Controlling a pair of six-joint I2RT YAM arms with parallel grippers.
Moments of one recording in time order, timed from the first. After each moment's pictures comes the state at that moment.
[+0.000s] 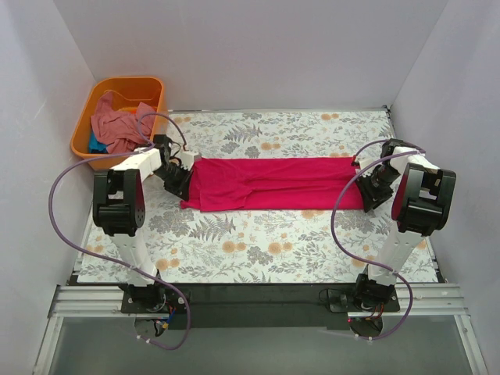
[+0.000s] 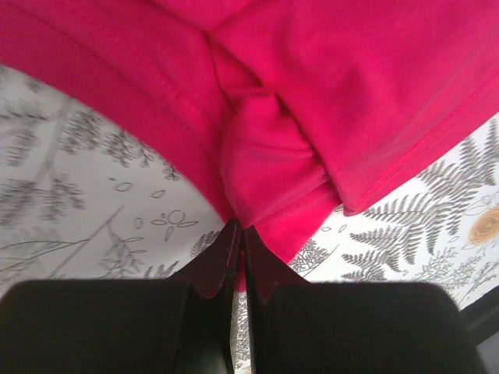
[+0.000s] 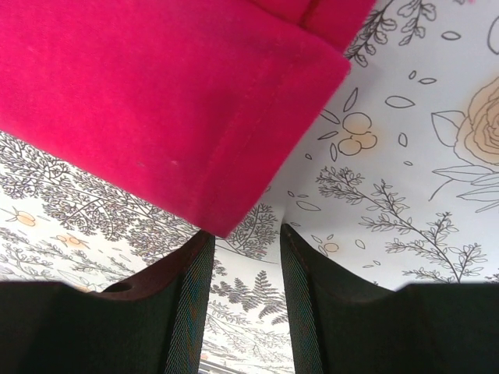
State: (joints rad) left arm -0.04 1.92 1.33 -0.82 0.43 0.48; right arm -0.23 1.92 1.30 -0.97 -0.19 -0.71
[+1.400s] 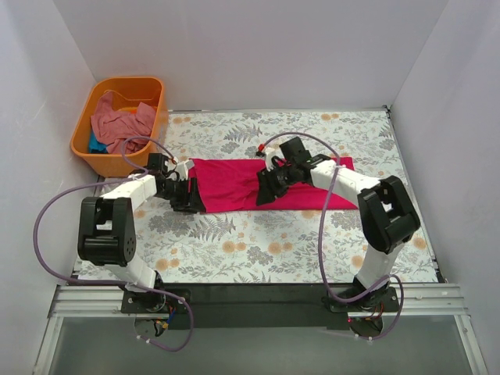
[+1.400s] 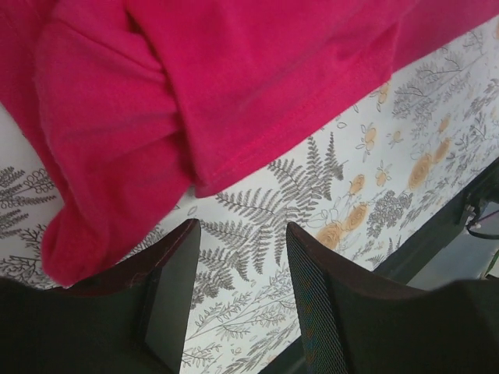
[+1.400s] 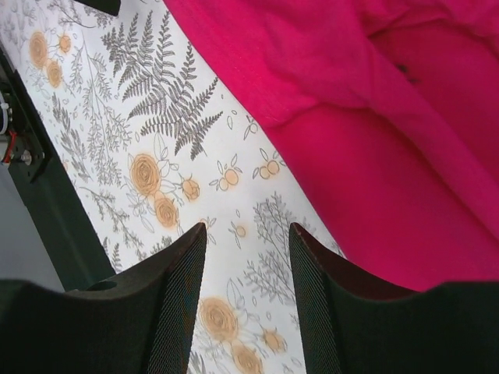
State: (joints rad) left arm -0.05 1.61 0.92 -0.57 0.64 -0.02; right arm 0.54 1.76 1.22 -0.41 -0.68 -0.01
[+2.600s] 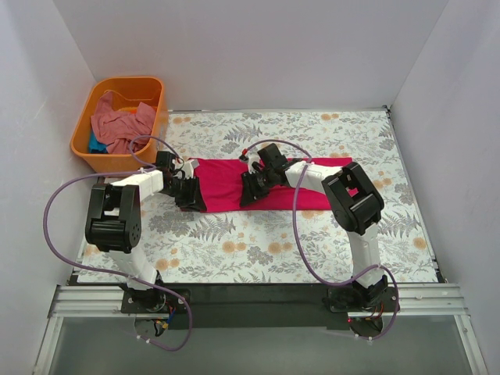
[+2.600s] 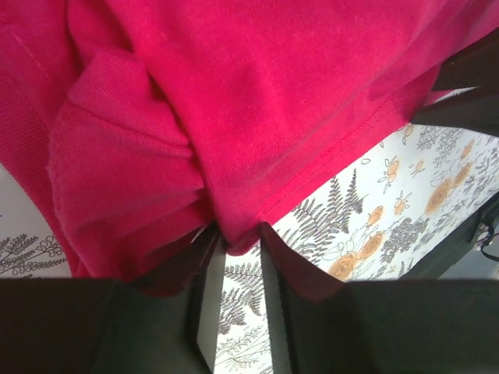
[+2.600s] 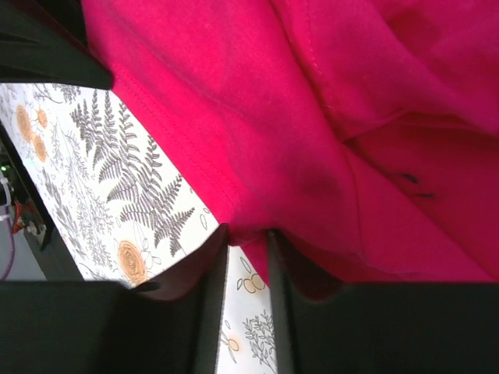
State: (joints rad) left arm -0.09 1.74 0.98 -0.50 0.59 -0.06; right arm 0.65 2.08 1.36 -0.23 -0.65 0.24
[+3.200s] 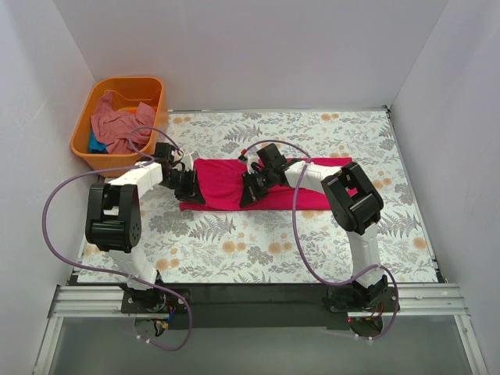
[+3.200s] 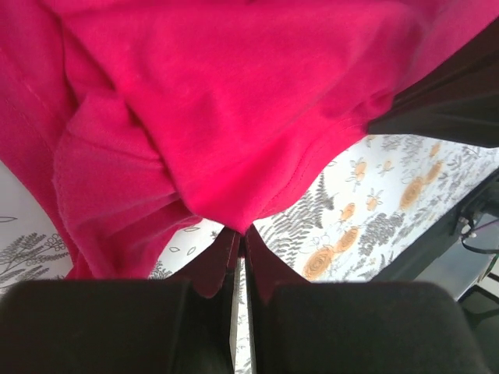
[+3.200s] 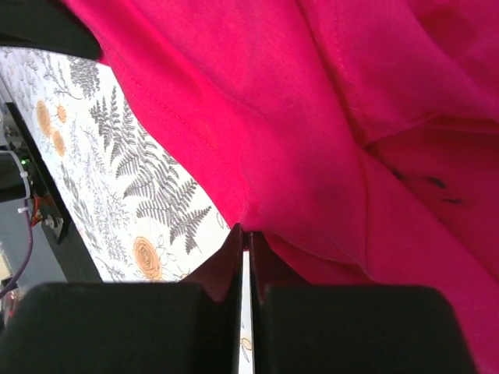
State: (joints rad) left arm -0.09 1.75 1.07 -0.60 0.61 -0.05; right arm 0.66 2.09 1.37 -0.23 -0.68 0.25
